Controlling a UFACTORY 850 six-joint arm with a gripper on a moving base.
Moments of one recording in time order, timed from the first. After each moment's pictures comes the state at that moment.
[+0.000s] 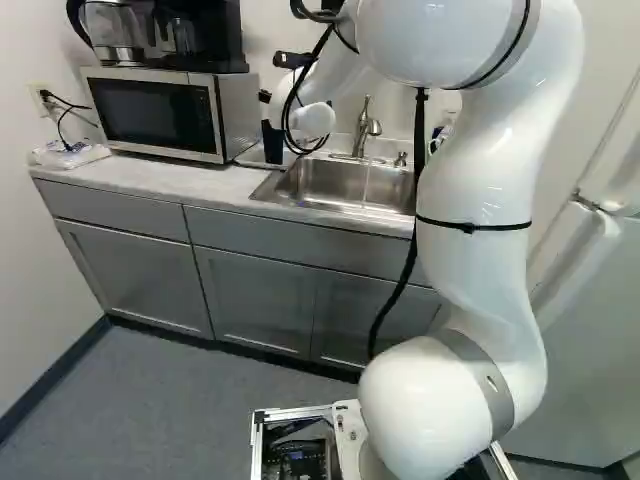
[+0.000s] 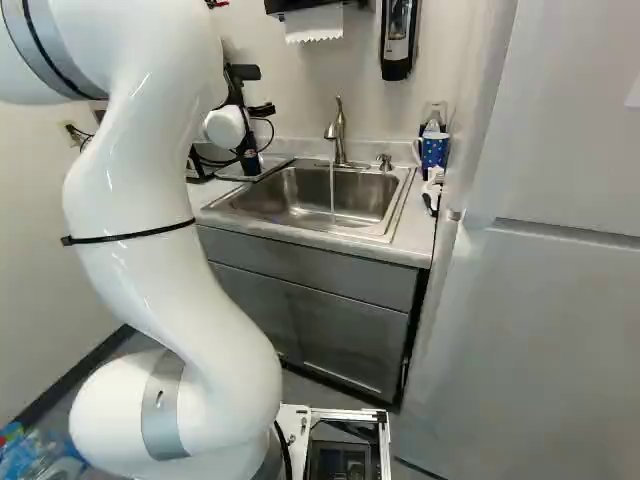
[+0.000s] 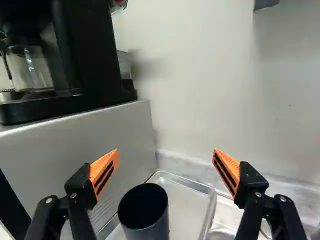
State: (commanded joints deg) arm 13.3 -19.7 -71.6 1.2 42.4 2.4
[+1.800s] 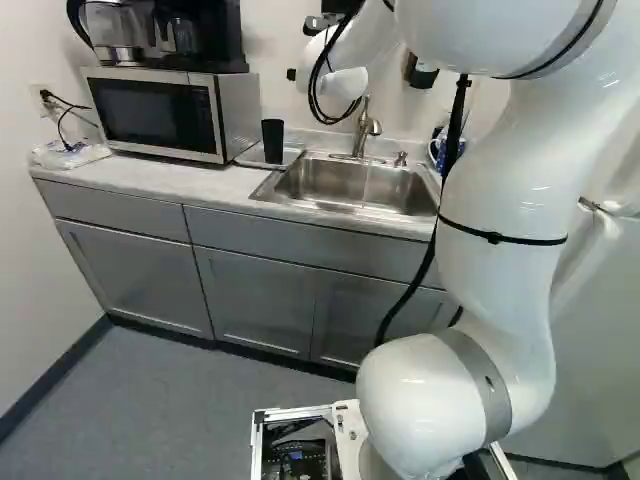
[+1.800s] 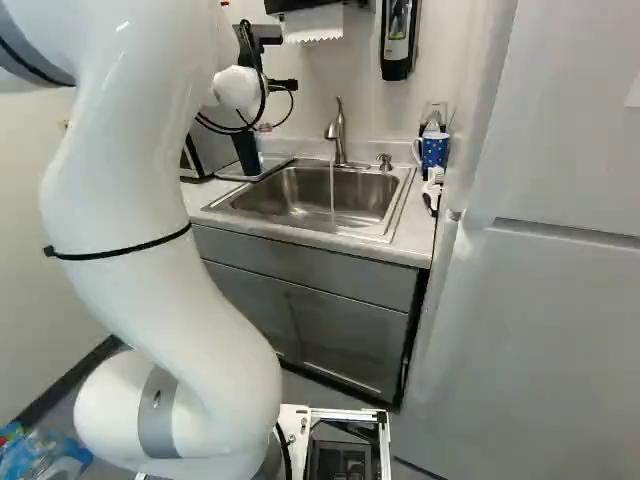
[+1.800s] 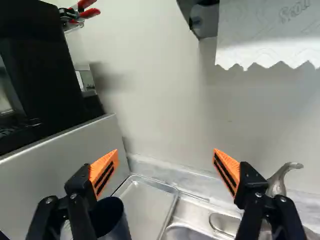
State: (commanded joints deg) arm 6.3 -13.1 -74.8 1.2 27.6 2.4
